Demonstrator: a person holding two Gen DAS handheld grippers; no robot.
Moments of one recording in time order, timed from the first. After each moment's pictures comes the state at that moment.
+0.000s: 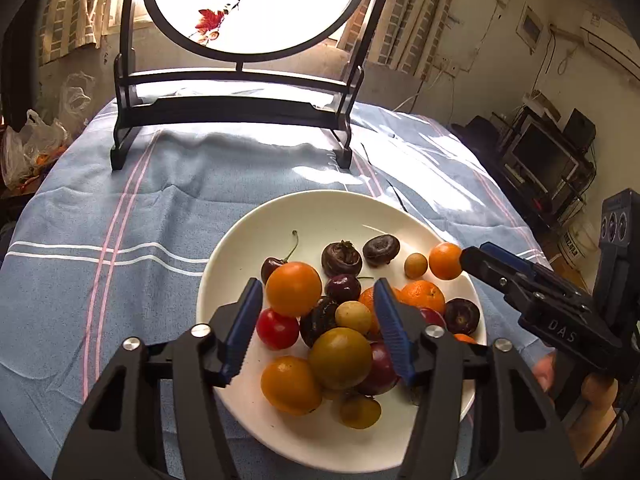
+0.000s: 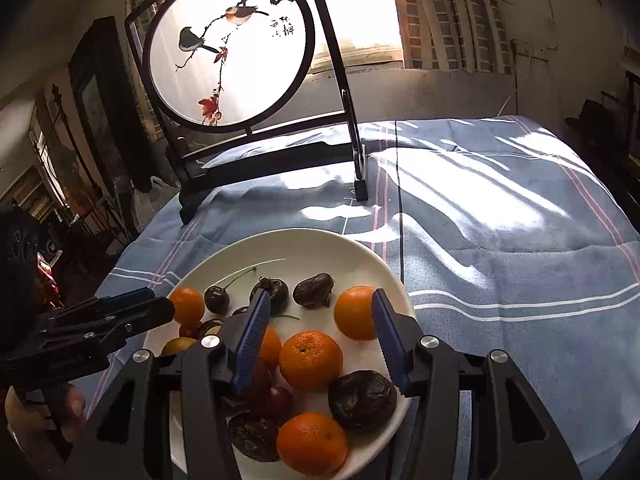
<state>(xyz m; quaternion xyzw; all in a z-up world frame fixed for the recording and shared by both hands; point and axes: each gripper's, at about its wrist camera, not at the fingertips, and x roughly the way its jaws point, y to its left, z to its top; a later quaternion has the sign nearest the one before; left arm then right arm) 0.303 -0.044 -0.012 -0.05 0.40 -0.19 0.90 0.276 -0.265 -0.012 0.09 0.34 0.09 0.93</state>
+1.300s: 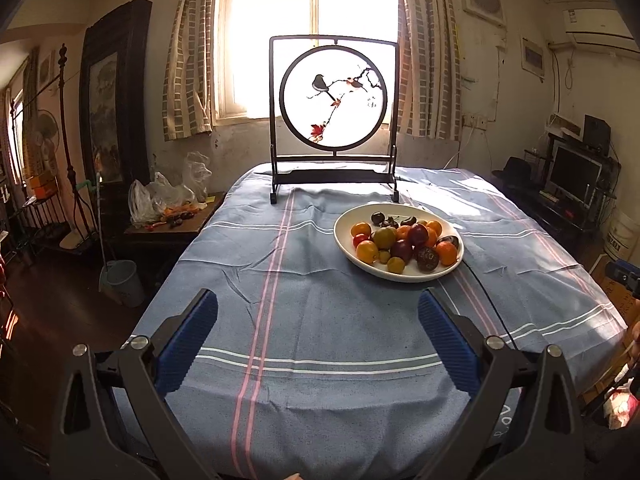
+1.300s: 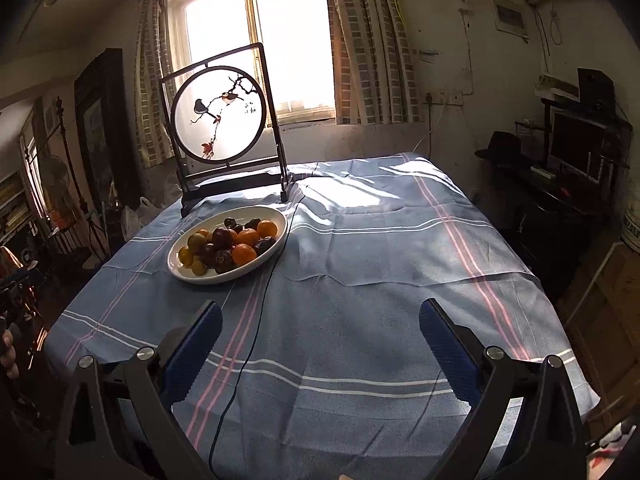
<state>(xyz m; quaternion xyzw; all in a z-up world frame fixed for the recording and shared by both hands) -0.020 0.040 0.065 0.01 0.25 -0.04 0.97 -0.047 -0.380 0.039 0.06 0.26 0.01 0.96</state>
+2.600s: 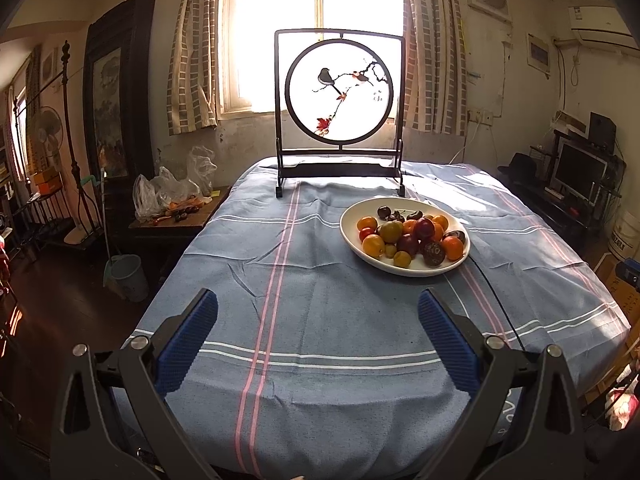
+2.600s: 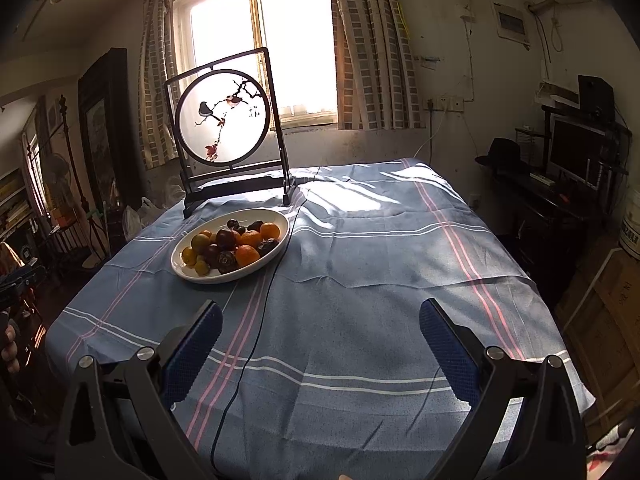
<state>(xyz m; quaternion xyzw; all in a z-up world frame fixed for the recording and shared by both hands) -0.018 0.042 0.061 0.01 0.26 -0.03 0.96 -0.055 -0.378 0.044 0.06 0.25 0.01 0.97</state>
